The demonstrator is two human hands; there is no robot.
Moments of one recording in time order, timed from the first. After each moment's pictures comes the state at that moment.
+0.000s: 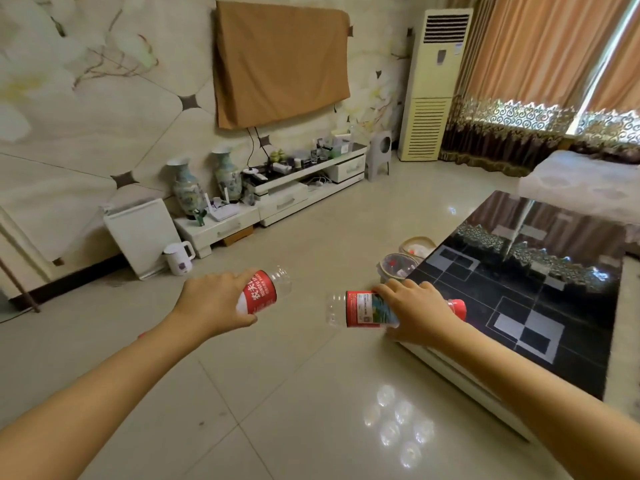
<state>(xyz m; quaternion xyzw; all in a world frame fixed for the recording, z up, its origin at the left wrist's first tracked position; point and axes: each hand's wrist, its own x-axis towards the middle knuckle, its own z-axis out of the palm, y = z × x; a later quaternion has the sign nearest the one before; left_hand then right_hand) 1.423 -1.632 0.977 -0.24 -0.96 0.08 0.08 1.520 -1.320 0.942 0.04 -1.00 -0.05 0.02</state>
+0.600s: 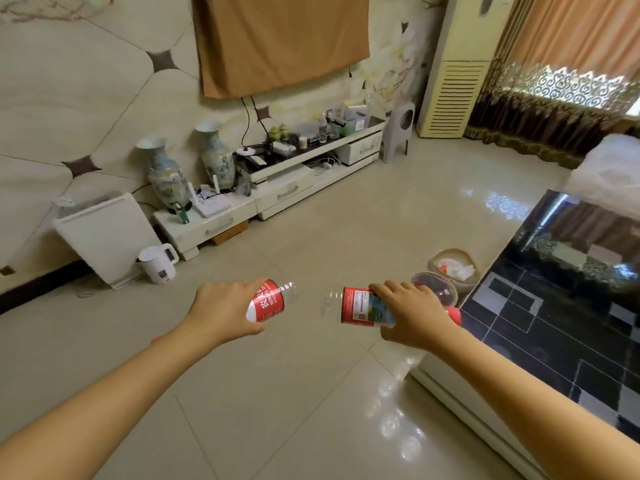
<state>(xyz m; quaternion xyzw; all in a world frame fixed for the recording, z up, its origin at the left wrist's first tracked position) 1.026 -1.565 0.911 -0.26 -0.96 0.05 -0.03 1.116 -1.263 0.891 0.04 -1.00 0.00 -0.03</state>
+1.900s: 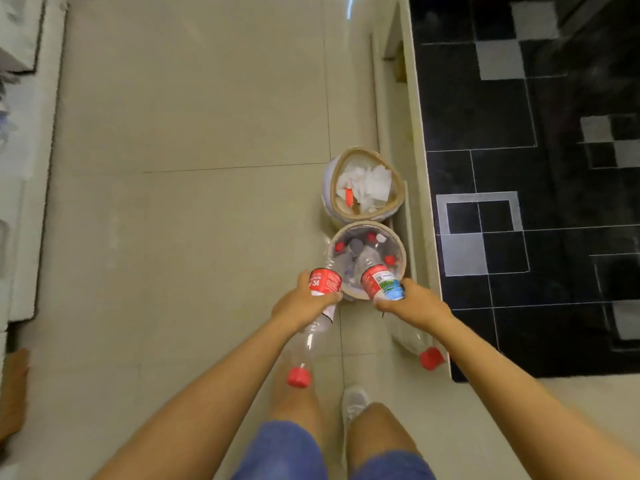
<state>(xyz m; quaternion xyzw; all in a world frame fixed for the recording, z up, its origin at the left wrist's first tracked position) 0.542 -0.882 0.556 -0.25 -0.78 -0.04 -0.57 0.744 -0.797 0.560 -0.61 -0.61 0.45 -0.25</state>
